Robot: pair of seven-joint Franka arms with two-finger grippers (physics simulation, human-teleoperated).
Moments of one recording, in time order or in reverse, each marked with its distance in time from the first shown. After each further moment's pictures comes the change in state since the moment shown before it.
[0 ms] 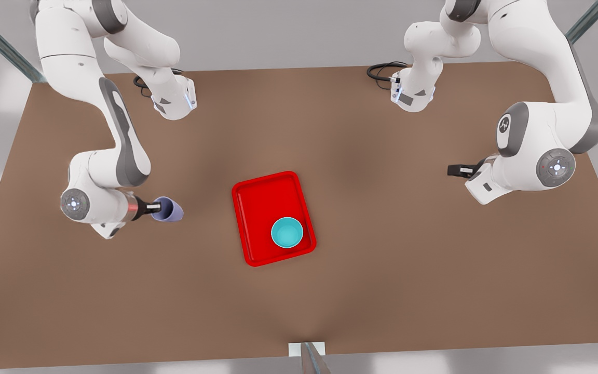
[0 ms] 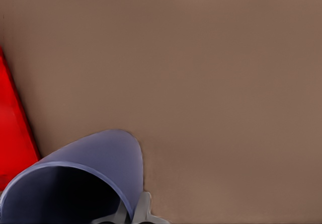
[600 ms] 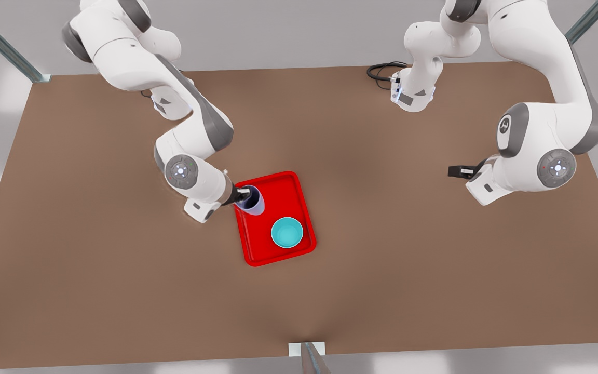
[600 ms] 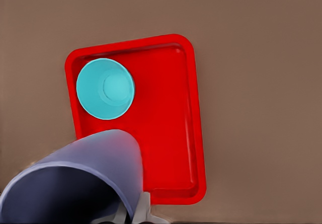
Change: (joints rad) left arm 0.001 0.003 0.000 0.002 0.001 0.008 0.000; right arm 0.281 0.109 0.179 0.262 -0.006 0.018 0.366
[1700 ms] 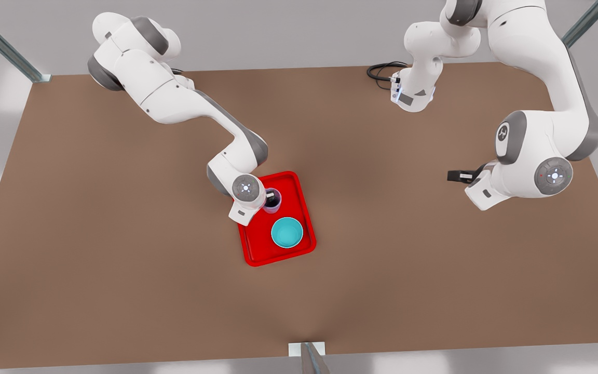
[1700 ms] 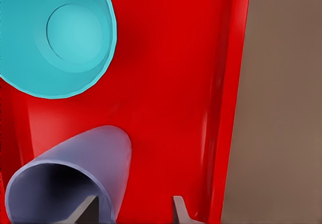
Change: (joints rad) left arm 0.006 0.026 0.001 -0.002 0.000 0.017 0.000; right arm 0.128 0.210 -0.010 -0.086 -0.225 0.136 0.075
